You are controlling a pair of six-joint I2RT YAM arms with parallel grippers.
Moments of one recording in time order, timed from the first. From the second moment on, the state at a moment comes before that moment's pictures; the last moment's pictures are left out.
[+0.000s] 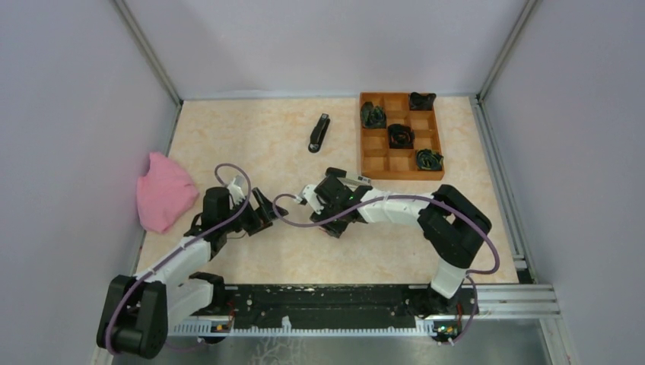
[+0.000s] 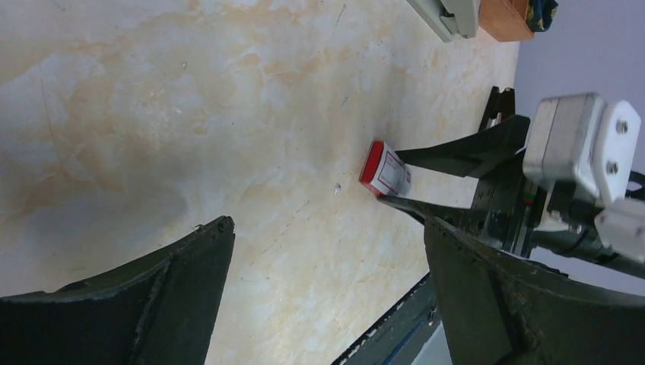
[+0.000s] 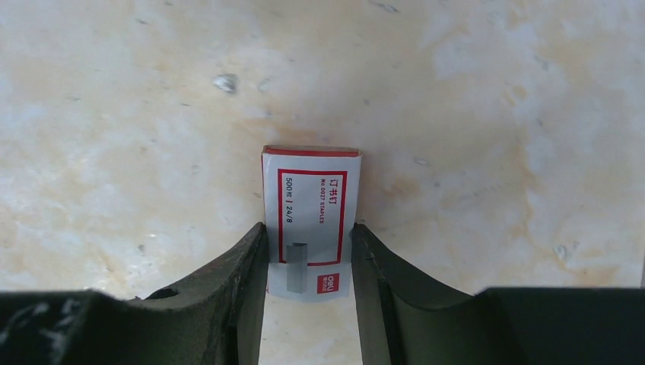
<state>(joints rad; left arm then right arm) -0.22 1.01 0.29 0.12 0.50 -0.79 0.90 1.70 0.99 -0.36 -0.04 -0.16</state>
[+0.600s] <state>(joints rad) -0.19 1.20 0.26 0.34 0.65 -0.82 1.00 1.79 1.10 -0.40 -0.10 -0.30</state>
